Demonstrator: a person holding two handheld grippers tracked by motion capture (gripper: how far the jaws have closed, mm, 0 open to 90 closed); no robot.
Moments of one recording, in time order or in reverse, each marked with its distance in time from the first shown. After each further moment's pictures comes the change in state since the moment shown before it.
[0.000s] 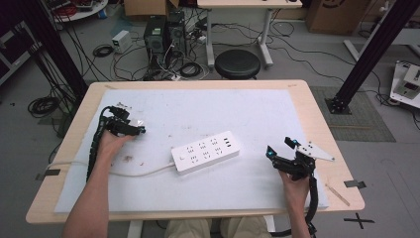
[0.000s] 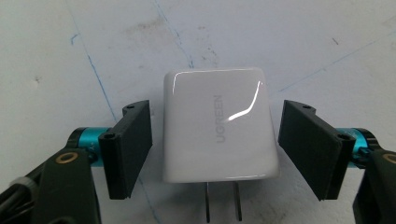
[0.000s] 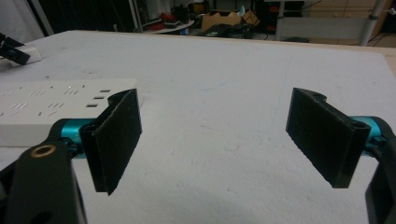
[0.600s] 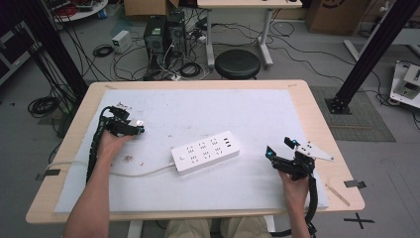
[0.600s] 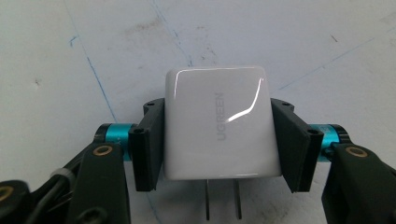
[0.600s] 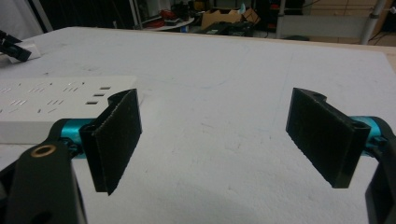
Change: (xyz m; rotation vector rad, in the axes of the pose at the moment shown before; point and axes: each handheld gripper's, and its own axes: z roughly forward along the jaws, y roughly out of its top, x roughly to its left) left arm 0.001 0.000 -0.001 -0.007 -0.005 0.016; right arm 0.001 0.000 0.001 0.008 -0.002 -0.013
